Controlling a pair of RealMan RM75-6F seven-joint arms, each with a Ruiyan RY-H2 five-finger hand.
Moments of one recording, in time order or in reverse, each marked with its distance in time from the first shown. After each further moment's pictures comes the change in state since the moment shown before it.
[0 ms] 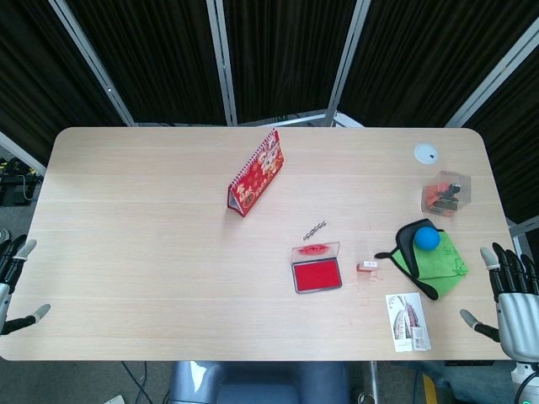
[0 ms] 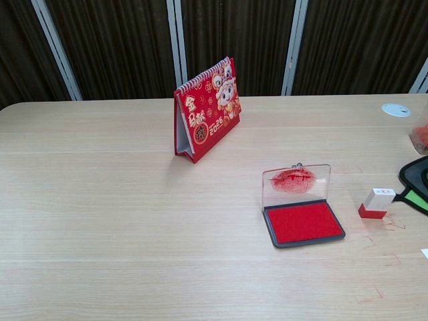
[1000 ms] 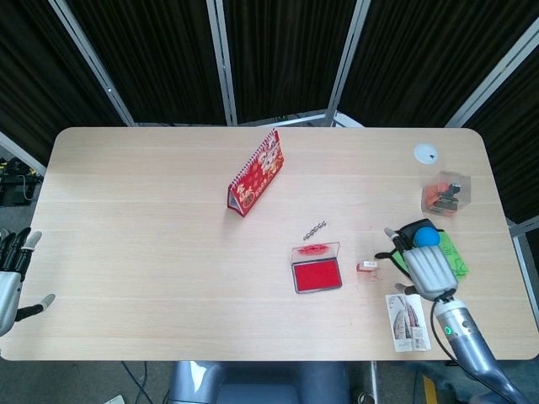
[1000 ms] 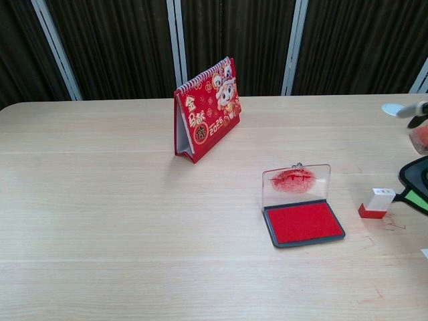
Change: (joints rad) left arm -0.040 -0.083 -0.054 0.003 -0.123 -0.069 0.156; right arm 0.389 -0.190 0.099 0.119 0.237 -0.581 -0.185
